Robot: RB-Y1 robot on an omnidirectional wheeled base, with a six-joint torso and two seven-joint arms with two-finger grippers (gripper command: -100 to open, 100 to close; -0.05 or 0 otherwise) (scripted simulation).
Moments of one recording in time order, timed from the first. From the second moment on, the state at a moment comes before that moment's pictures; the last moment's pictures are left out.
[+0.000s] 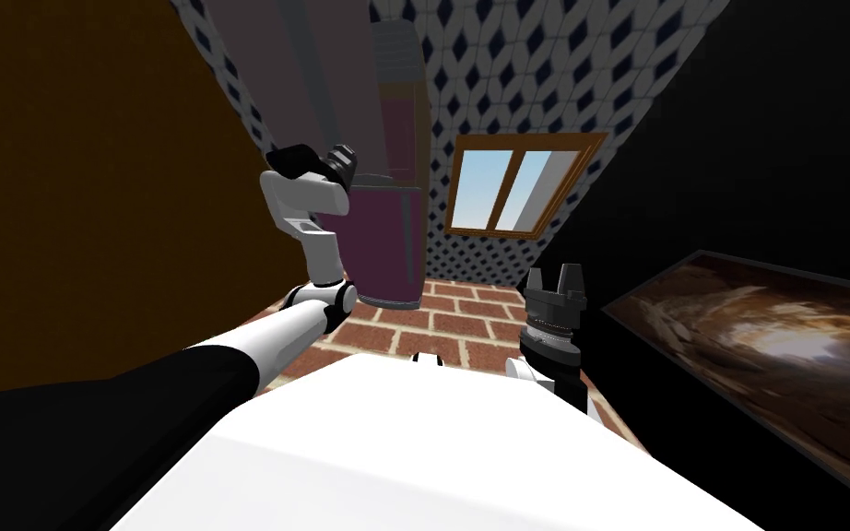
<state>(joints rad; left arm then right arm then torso) -0.94 0.47 0.34 -1.93 0.02 0.98 -0.55 0.47 -0.01 -0.01 -2.31 0.05 -0.64 0.08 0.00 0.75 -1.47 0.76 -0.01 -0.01</state>
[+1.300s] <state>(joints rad) -0.93 0.49 0.28 -1.94 0.18 0.99 -0.49 0.47 -0.01 -0.01 -2.31 0.05 -0.64 0.08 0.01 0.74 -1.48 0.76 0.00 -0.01</state>
